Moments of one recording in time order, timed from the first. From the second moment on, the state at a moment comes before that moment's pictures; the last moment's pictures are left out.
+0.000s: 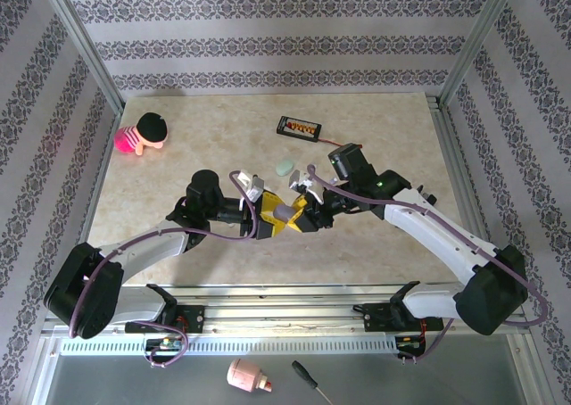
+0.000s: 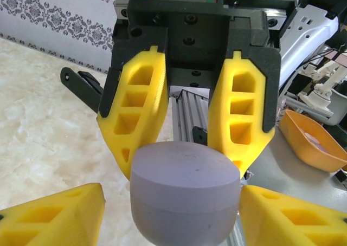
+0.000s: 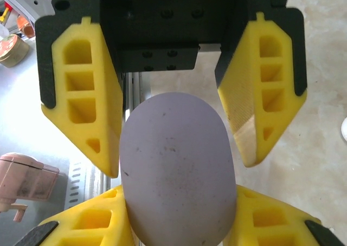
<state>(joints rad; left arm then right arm) -0.51 1.28 0.58 0.53 1.06 -0.21 0.60 1.29 1.07 -0.70 -0.85 -0.36</state>
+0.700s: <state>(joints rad) -0.51 1.29 0.58 0.57 1.07 -0.23 0.59 1.29 1.07 -0.68 -0.85 -0.35</state>
